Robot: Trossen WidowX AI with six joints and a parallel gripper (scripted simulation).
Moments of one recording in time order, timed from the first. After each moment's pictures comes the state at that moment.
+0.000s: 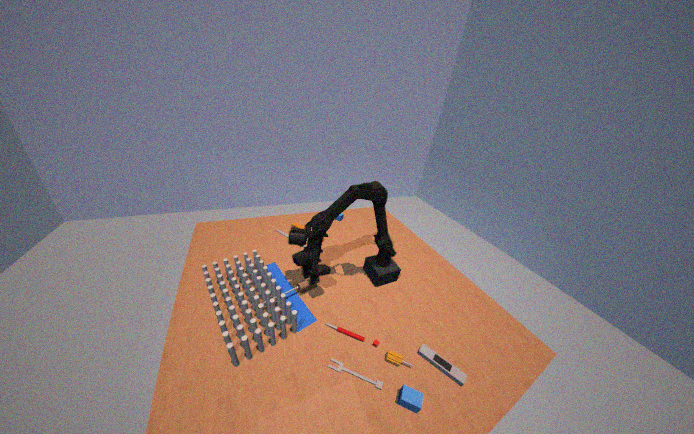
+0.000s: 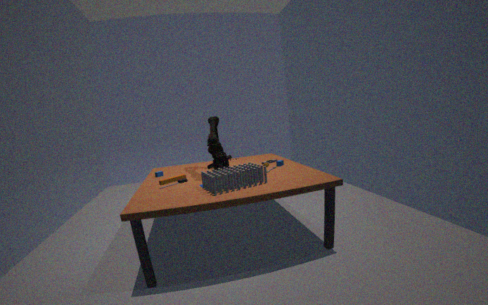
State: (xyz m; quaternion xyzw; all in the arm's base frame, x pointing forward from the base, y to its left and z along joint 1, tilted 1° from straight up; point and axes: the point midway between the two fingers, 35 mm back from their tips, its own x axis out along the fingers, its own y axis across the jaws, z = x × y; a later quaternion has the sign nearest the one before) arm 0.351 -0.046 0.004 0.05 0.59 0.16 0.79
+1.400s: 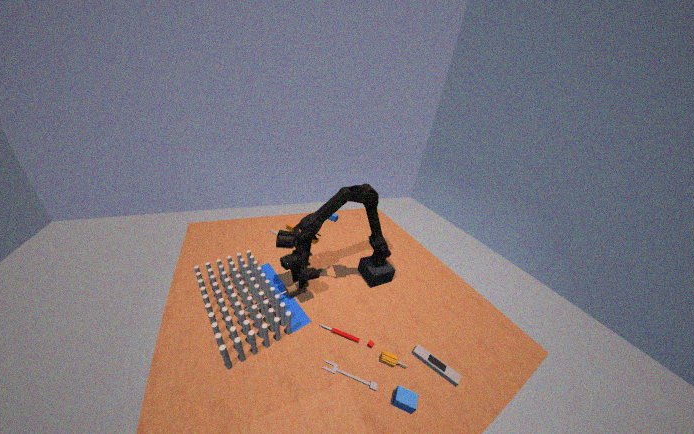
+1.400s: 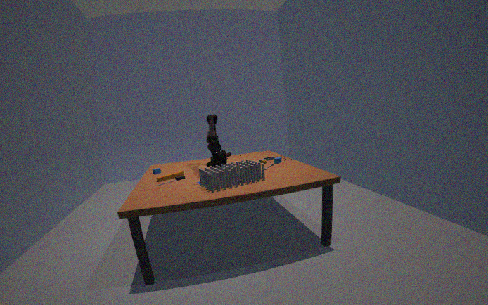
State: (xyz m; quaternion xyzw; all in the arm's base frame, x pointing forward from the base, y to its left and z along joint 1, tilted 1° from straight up) arm 0.378 -0.039 0.005 0.05 0.59 0.16 0.79
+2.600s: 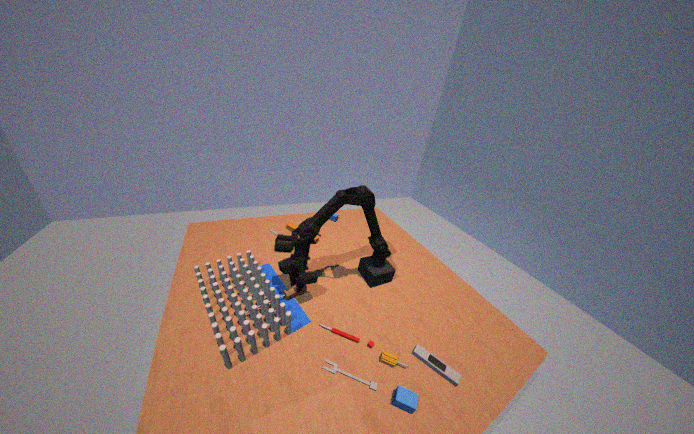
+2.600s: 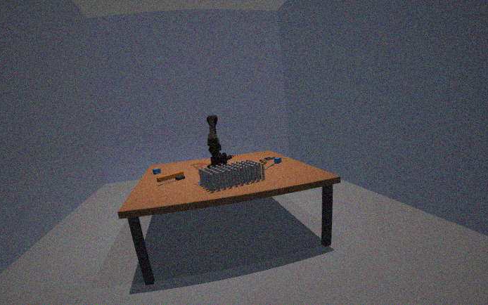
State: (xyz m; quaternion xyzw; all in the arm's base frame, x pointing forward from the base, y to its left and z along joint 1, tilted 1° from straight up) arm 0.386 -0.038 -0.013 0.04 0.59 0.16 0.79
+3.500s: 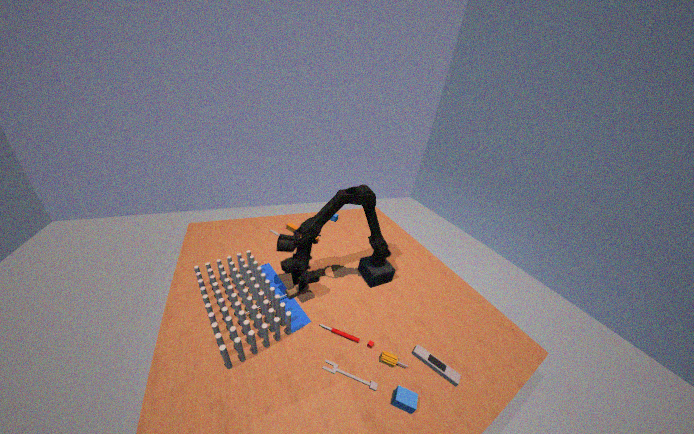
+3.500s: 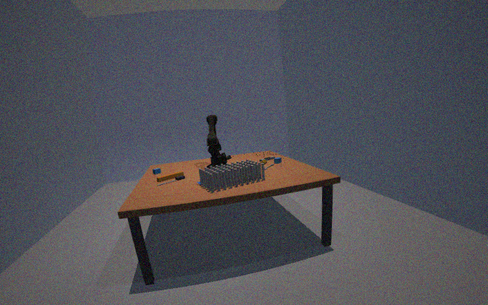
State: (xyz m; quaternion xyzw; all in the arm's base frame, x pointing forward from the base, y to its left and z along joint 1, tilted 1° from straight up) arm 0.376 -0.041 -0.015 0.05 0.59 0.15 0.79
